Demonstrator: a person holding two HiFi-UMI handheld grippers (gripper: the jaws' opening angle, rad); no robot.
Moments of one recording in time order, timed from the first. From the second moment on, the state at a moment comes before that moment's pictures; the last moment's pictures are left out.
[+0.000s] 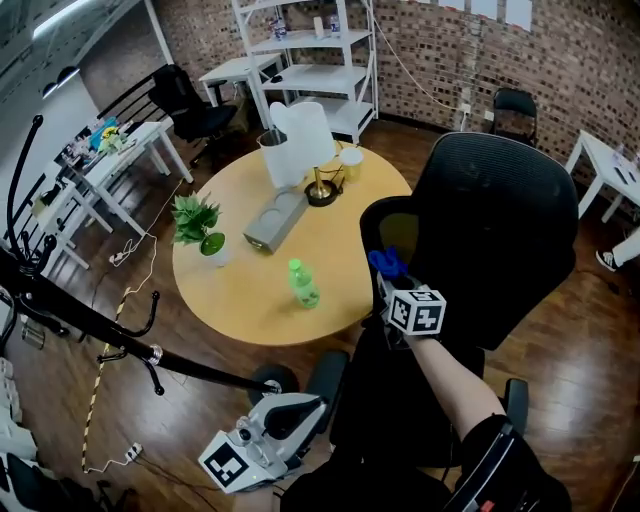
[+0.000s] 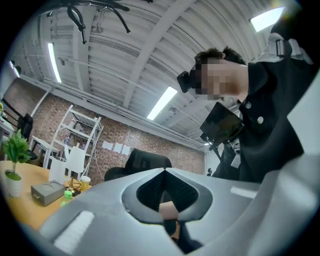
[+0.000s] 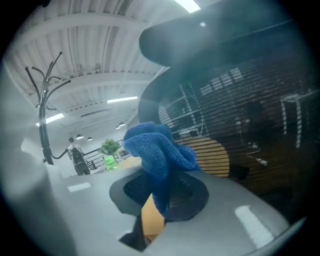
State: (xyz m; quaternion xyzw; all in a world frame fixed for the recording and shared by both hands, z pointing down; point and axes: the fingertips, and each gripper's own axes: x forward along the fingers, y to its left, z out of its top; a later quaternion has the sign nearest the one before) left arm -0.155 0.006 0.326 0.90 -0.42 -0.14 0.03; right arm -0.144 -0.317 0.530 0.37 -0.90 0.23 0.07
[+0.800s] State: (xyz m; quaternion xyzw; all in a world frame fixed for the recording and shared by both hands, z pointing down) left arm -0.104 -0.028 0.346 0.92 -0.38 -0.12 0.05; right arm -0.037 -0.327 0.588 0.37 -0.88 0.30 0.05
